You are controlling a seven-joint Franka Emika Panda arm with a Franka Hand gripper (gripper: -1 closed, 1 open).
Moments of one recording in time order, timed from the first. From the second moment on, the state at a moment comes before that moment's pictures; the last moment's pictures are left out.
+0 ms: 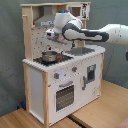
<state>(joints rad) -1.63 -0.75 1.92 -1.09 0.45 1.66 -0.76</state>
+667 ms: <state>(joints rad) -1.75 -0.75 2.05 -1.03 0.46 1.64 -0.82</state>
